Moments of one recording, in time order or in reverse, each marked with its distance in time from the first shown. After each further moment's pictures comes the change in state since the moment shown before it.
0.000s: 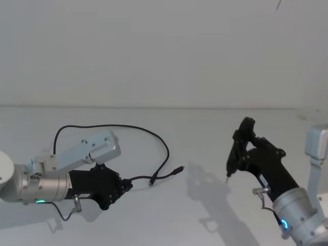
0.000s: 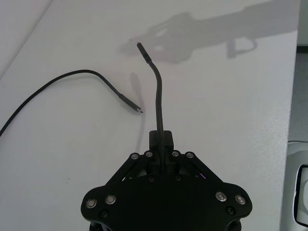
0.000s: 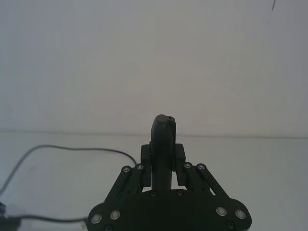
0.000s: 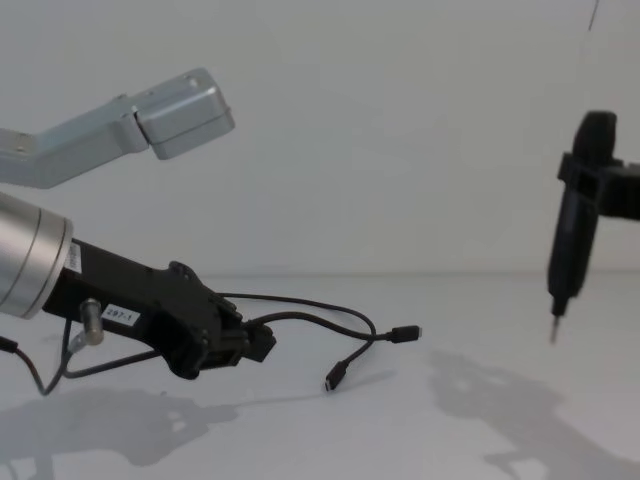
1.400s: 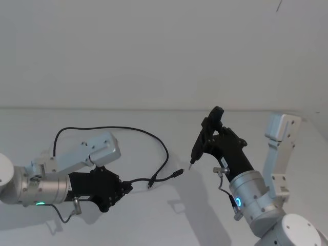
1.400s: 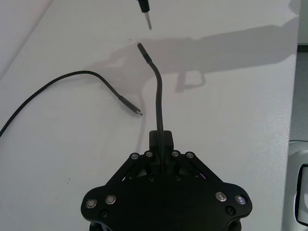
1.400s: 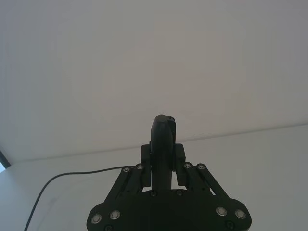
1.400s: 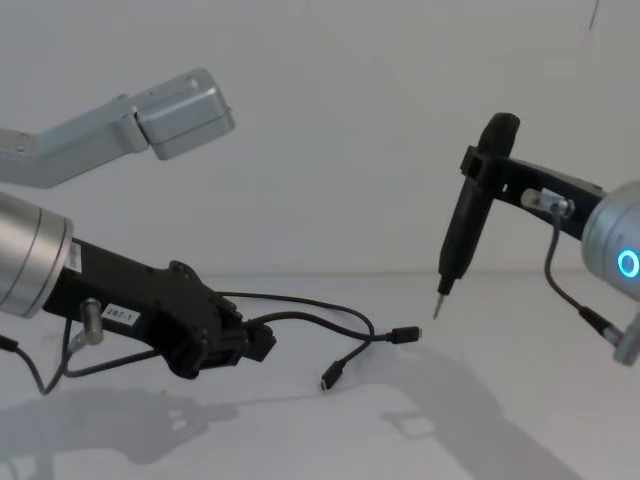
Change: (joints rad) left arm -0.002 -0.001 0.000 0.003 0.005 -0.004 -0.003; right arm 0.147 -0.207 -0.042 0.201 0.011 -0.013 -0.035
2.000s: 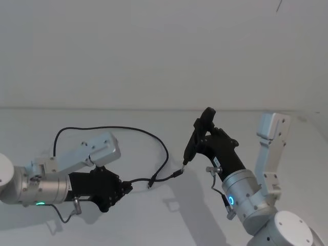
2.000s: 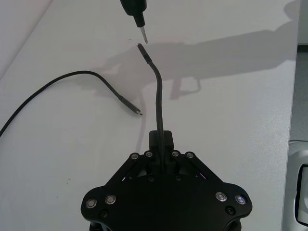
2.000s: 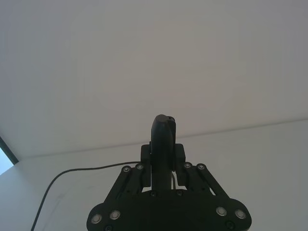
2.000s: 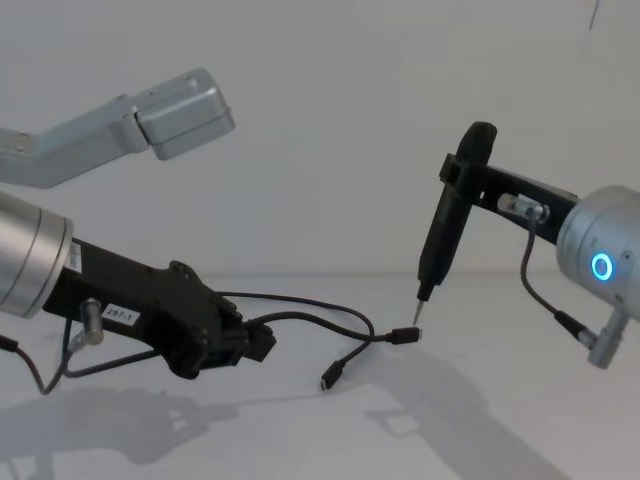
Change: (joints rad) left arm 0.000 0.000 0.000 0.000 0.000 0.000 0.000; right arm 0.017 -0.027 0.000 0.032 -0.001 0.017 0.020
